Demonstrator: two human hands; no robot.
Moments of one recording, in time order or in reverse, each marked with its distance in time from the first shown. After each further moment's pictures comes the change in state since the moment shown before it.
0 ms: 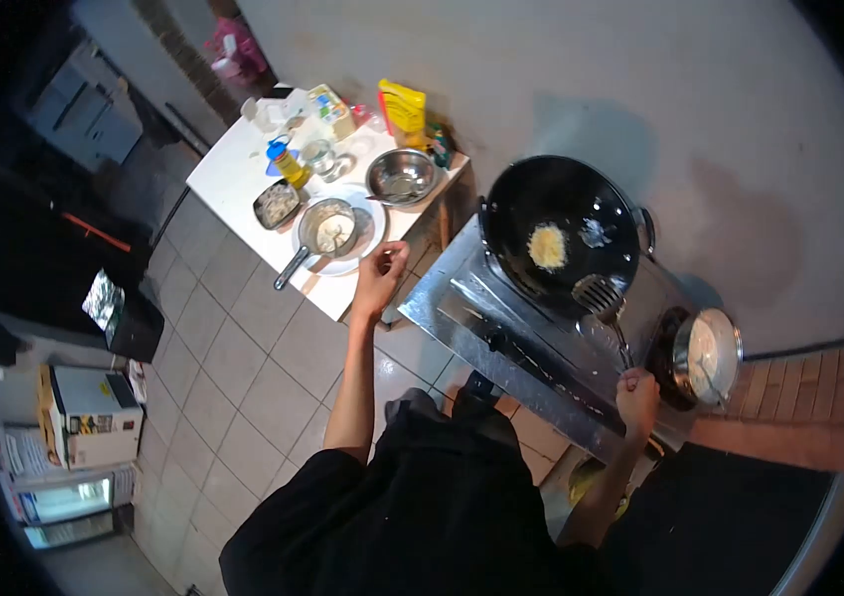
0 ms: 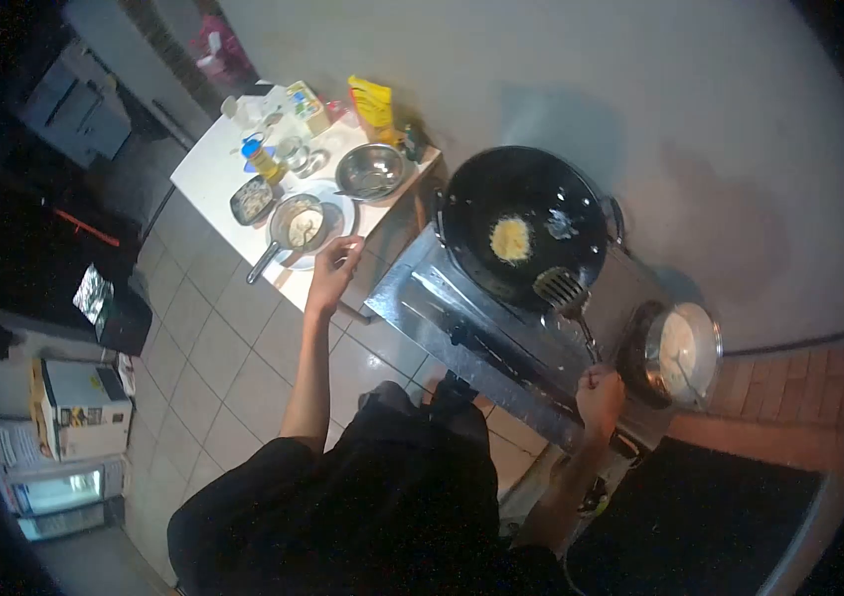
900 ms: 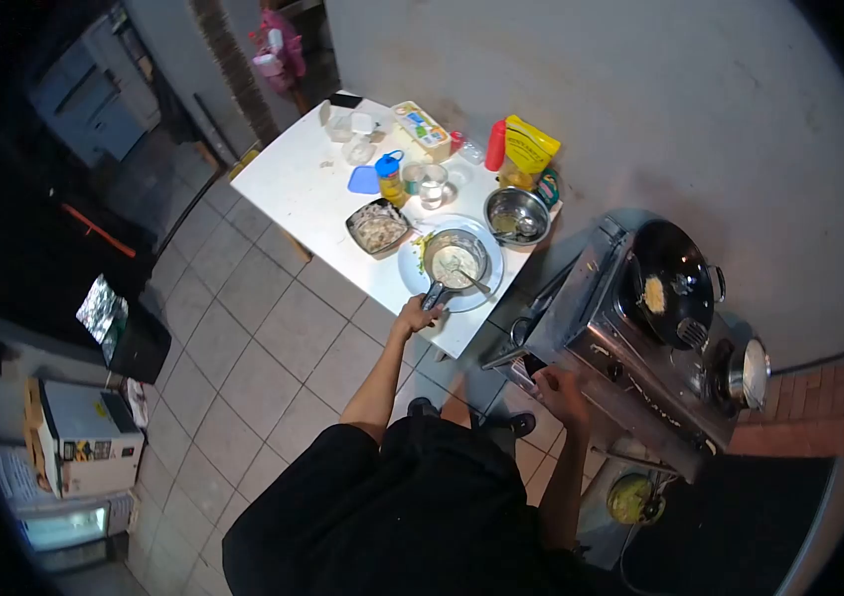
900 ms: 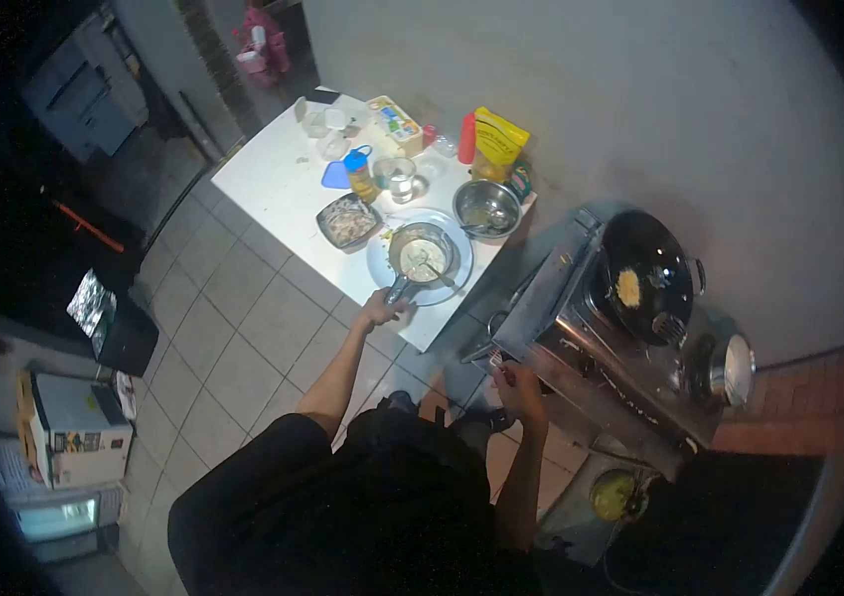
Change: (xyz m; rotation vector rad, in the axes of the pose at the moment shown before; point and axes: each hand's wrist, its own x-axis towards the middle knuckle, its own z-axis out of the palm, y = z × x) left_hand 0.100 -0.178 -0.222 0.177 -0.358 -0.300; right_hand -0.134 -0.323 0.144 0.695 -0.513 -0.312
